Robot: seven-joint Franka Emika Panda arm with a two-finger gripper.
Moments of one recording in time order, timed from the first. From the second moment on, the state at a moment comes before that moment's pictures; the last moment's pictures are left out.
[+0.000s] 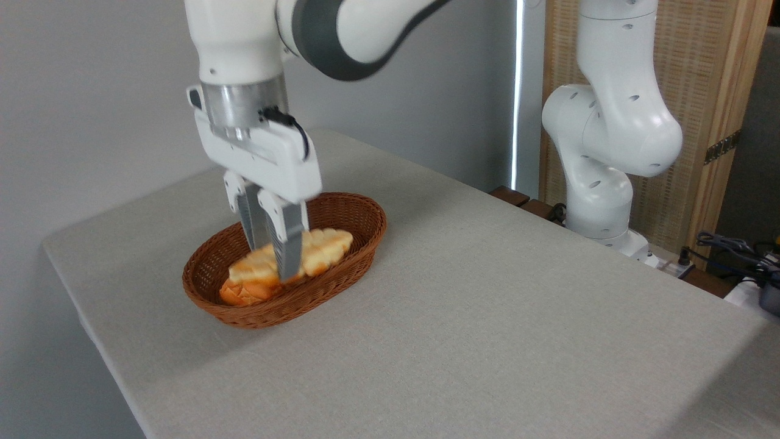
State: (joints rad) arm -0.18 0.03 0.00 -1.80 0.01 1.94 0.53
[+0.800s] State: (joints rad) arm -0.17 0.03 -0.11 -1.79 0.01 1.83 0.51
